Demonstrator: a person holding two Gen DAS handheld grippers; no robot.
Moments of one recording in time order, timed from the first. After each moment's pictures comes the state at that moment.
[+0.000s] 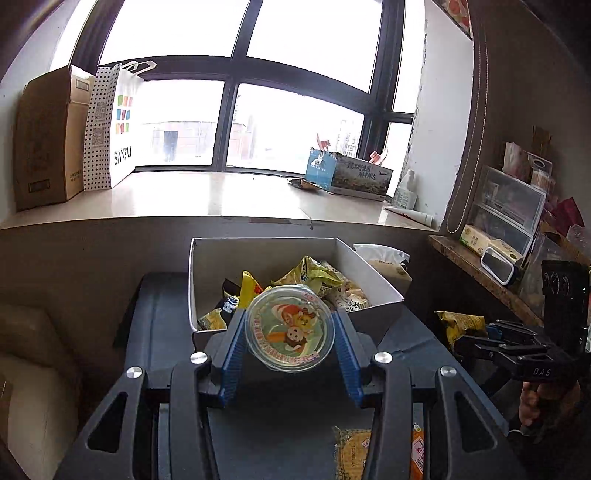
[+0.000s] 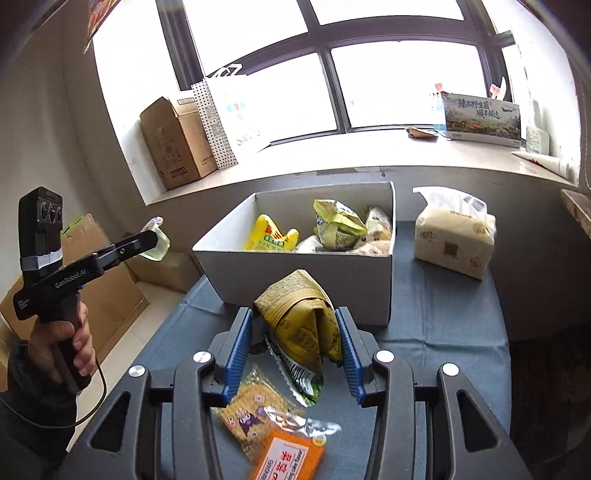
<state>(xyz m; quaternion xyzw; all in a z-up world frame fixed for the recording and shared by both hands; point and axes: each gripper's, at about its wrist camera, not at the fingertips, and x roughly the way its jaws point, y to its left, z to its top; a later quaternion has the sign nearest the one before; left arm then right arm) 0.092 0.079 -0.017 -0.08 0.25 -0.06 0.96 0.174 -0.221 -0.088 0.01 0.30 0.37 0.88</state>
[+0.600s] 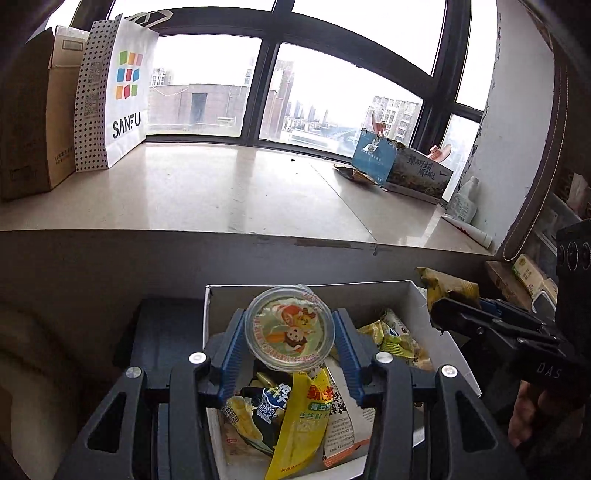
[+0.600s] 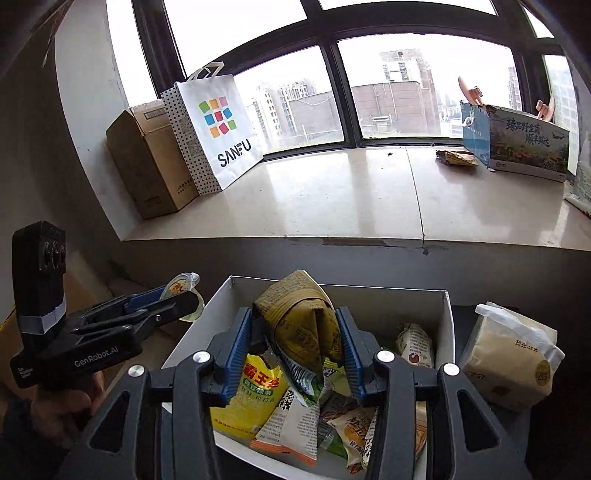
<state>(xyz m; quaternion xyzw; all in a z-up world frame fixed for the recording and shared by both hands) 0.281 0.127 -0.023 -0.12 0.34 -0.01 0.93 0.355 -0.095 -0.045 0.02 0.33 0.37 0.87</state>
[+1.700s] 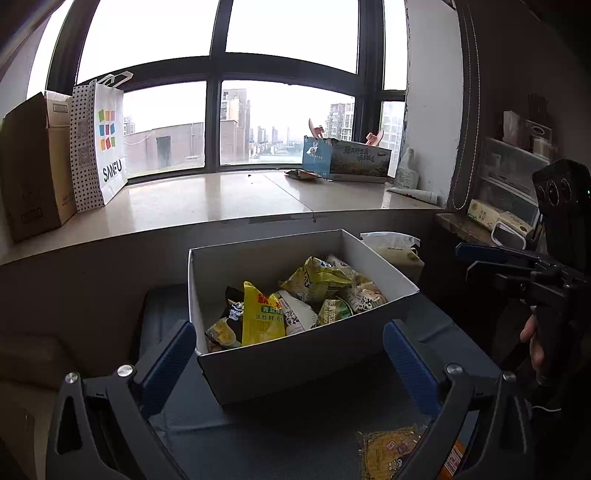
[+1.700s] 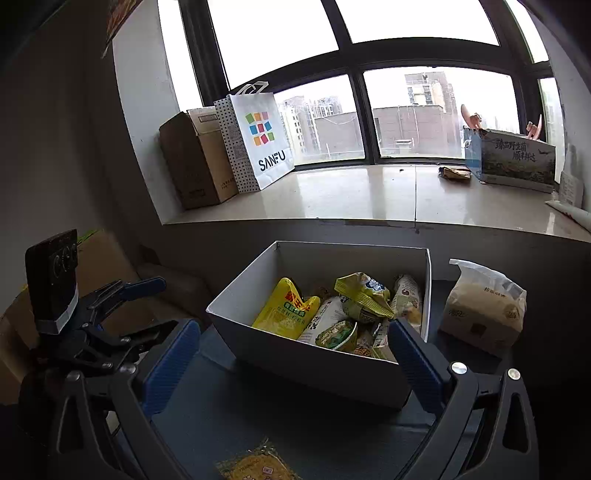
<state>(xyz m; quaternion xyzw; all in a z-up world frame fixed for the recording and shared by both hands) 0.107 0.063 -0.022 -0.03 0.28 -0.07 0.96 0.210 -0.183 -0.049 0.00 0.27 0.41 0.87</state>
